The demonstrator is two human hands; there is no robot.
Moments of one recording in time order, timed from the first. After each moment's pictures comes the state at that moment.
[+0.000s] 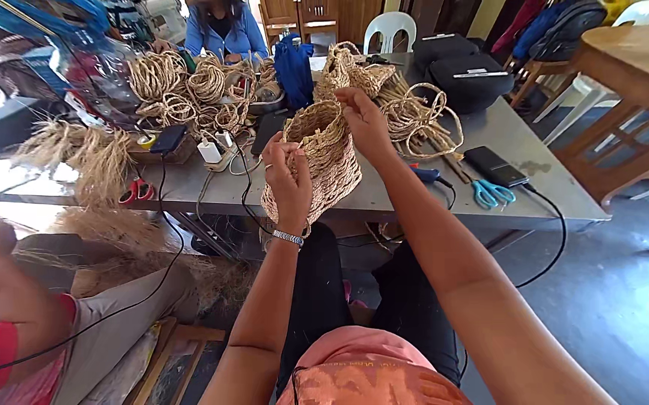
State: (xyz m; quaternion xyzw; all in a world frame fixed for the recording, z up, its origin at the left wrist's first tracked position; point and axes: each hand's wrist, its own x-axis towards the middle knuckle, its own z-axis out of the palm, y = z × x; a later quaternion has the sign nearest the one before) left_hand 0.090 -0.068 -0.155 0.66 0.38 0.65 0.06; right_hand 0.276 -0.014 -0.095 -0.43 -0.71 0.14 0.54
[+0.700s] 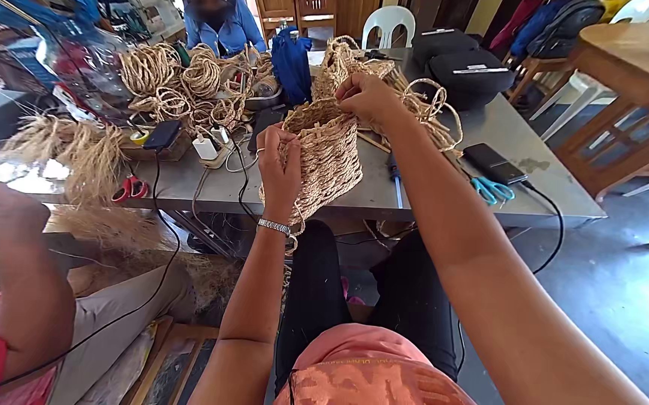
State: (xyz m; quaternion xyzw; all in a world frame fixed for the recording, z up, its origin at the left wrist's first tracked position) left_hand 0.074 -0.041 -0.145 0.69 0.31 0.64 0.12; right_hand 0.283 -0.003 -0.044 -0.59 -0.65 0.27 0.39
